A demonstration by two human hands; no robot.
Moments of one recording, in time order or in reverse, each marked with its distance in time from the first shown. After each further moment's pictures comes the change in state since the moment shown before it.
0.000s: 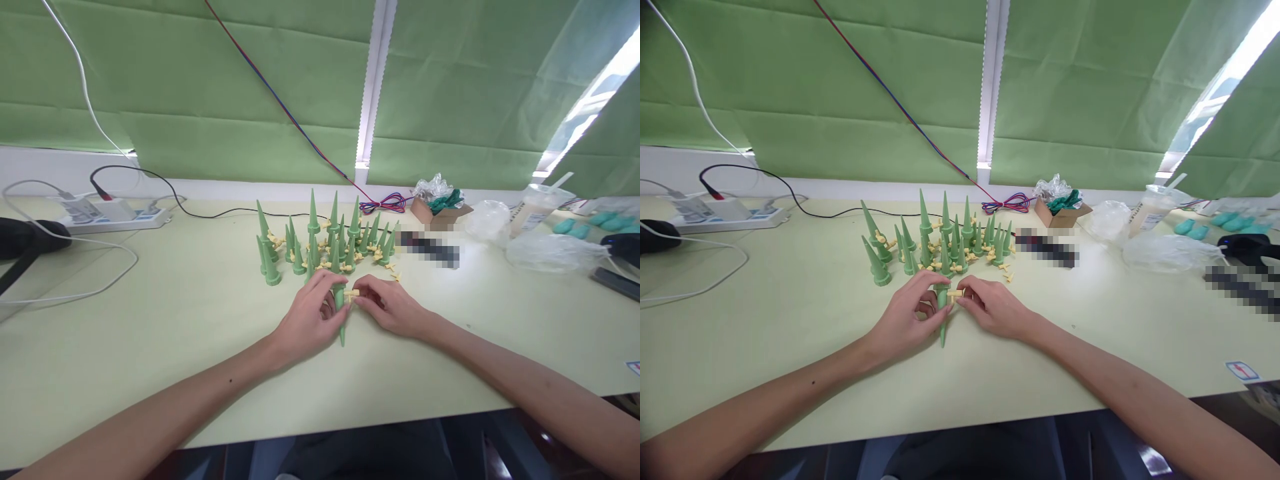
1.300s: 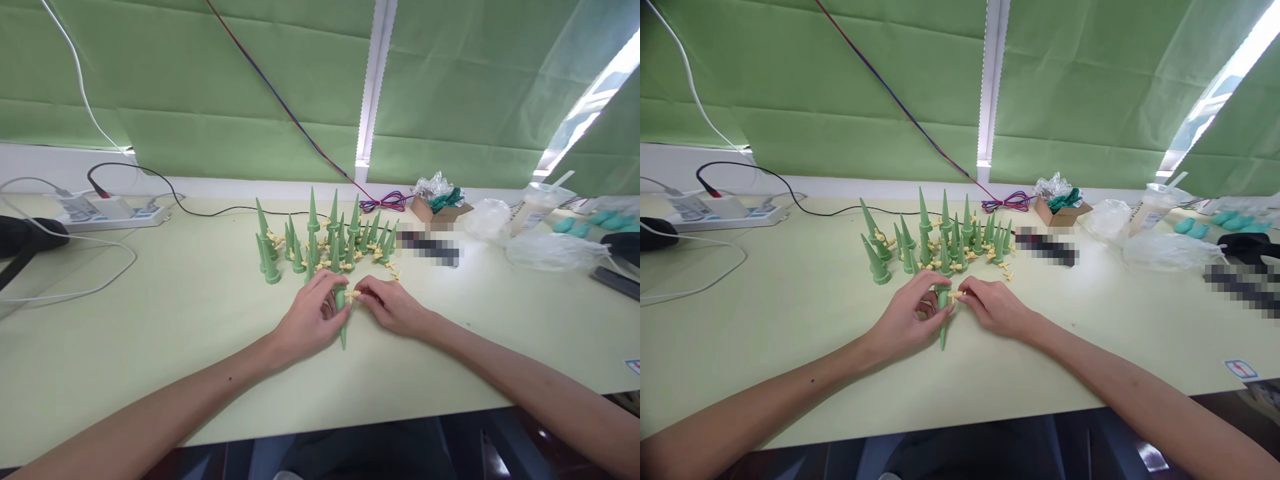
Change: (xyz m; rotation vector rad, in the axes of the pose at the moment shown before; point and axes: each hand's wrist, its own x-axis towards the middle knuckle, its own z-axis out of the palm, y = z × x) left_hand 0.001 -0.001 0.001 -0.005 -0.015 0.007; right_hand -0.001 0.007 0.003 -0.043 0.028 -0.064
